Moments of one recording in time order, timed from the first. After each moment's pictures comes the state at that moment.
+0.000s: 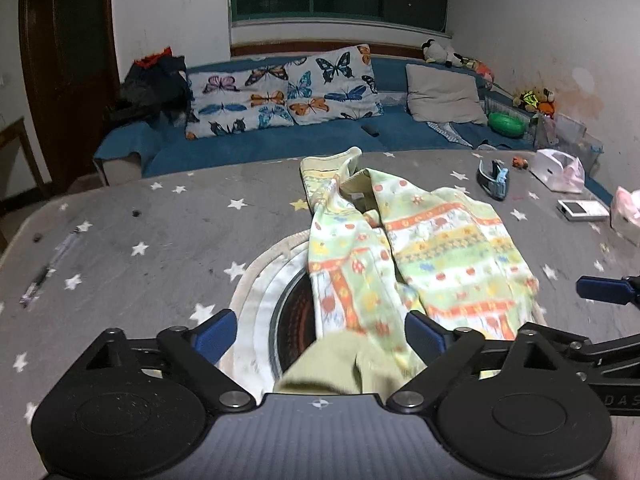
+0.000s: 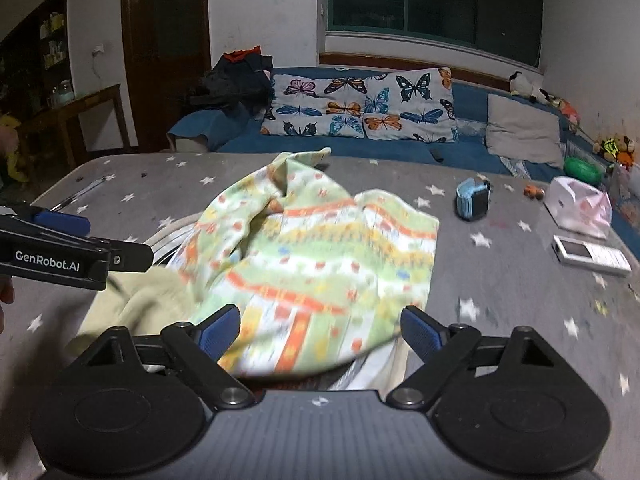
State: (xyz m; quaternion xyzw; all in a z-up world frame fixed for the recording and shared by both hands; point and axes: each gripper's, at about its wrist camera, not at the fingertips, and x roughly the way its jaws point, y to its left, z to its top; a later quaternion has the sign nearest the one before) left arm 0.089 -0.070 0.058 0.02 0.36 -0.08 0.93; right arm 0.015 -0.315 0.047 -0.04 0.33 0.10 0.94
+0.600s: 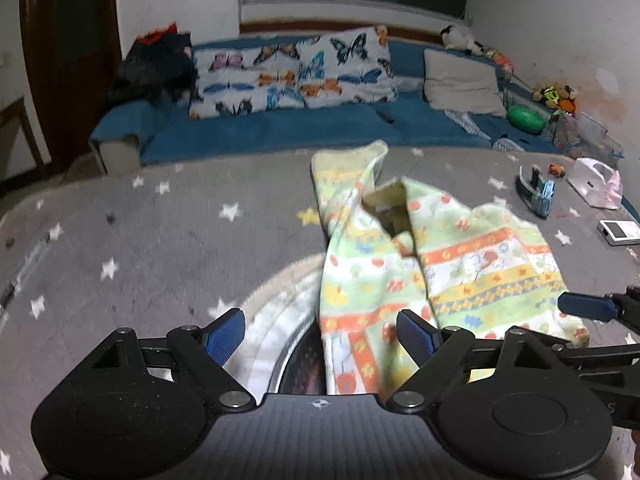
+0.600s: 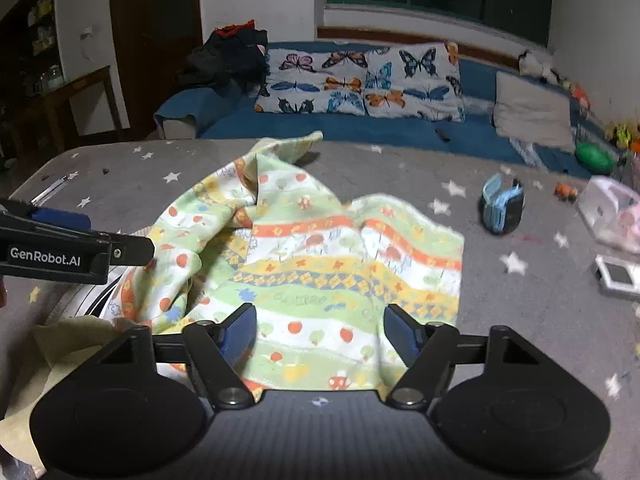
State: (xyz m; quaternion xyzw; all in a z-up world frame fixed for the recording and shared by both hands) left arm 0.157 -0.072 0.034 0.00 0.40 -0.07 0.92; right arm 0.099 -0.314 0.018 -0.02 0.37 0.10 0.93
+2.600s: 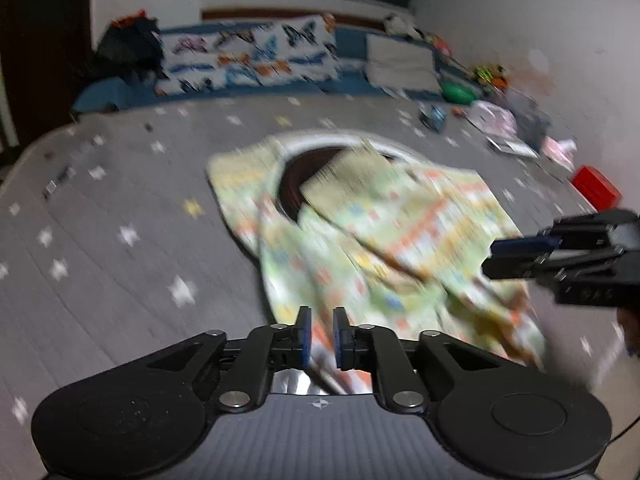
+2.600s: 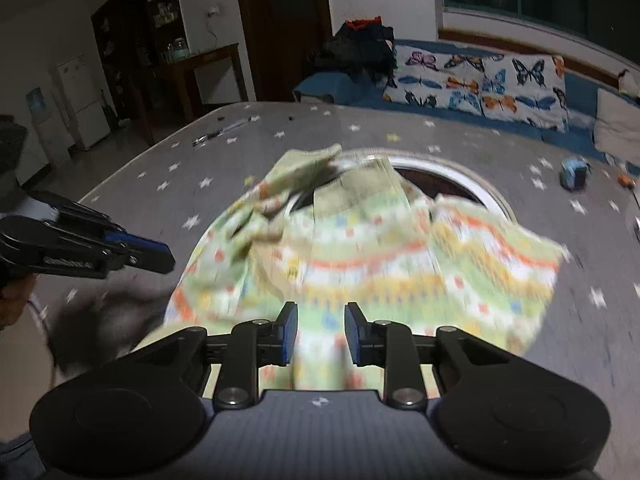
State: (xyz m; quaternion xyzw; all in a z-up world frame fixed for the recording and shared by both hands) left arm -0.048 -0.012 0.066 0.00 0.39 -0.14 0.91; right arm -0.086 -0.291 0.056 -0.05 0.36 0.27 0.89
